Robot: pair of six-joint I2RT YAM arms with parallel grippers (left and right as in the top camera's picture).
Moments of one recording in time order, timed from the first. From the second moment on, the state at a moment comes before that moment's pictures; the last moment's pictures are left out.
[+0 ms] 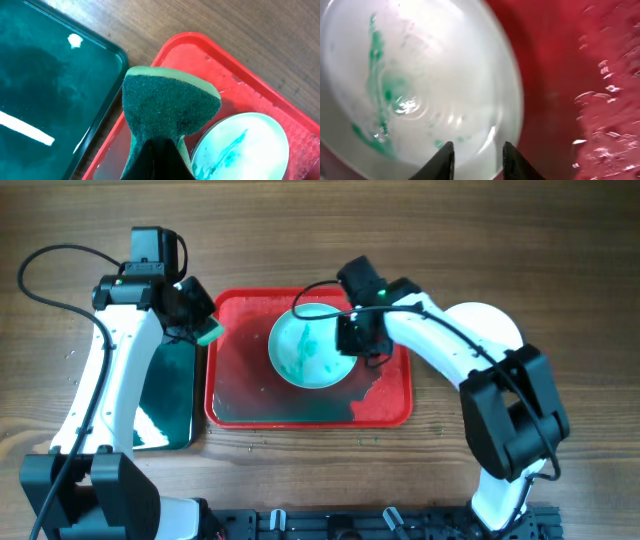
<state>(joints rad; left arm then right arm) -0.01 1.59 1.33 -0.96 0.02 -0.59 0.53 1.96 1.38 -0.80 -0.16 0.54</state>
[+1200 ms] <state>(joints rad) -0.23 1.78 1.33 -0.83 -0.03 -0.52 0.51 2.07 1.38 -0.66 -0.32 0.54</state>
